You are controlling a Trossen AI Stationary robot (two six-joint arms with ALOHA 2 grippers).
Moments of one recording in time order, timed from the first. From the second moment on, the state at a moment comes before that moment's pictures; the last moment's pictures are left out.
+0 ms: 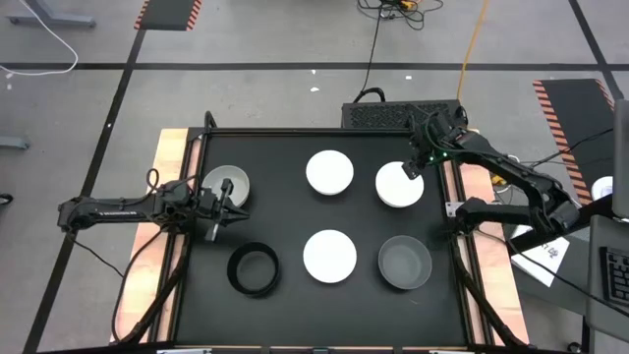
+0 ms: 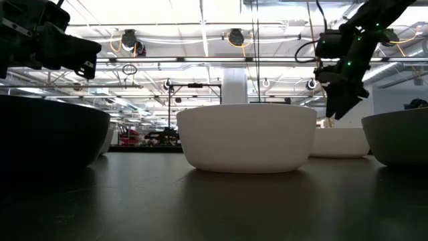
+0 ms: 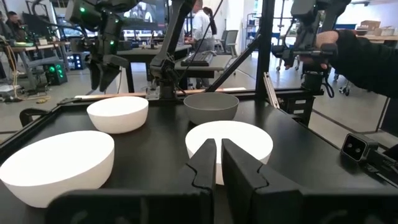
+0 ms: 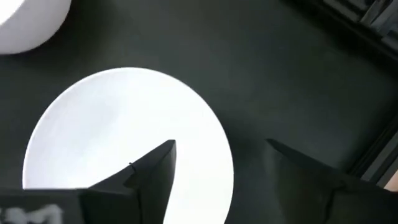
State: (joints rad) left arm 0.11 0.25 0.04 0.20 0.31 0.02; right arm -0.93 1.09 0.74 -0.78 -0.08 -0.01
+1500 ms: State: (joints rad) left arm 0.11 0.25 0.04 0.20 0.31 0.02; right arm -0.93 1.32 0.73 -0.82 -0.13 -0.02
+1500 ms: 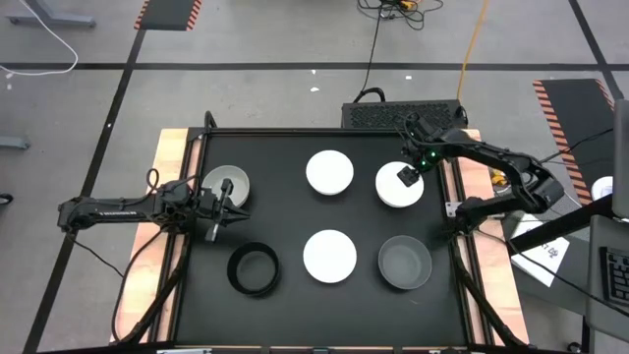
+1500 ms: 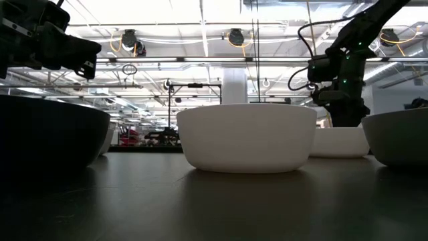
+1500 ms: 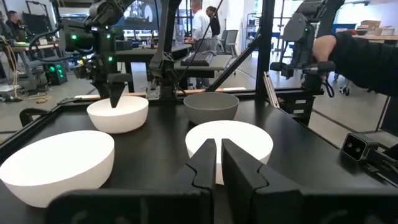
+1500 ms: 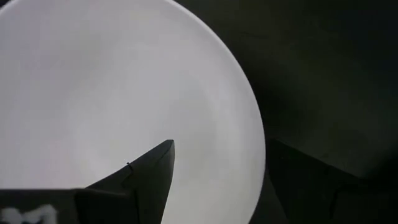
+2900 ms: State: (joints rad) left arm 0.11 0.25 0.04 0.17 0.31 0.02; right arm -0.93 1.32 0.73 -0.81 -0.13 -0.05
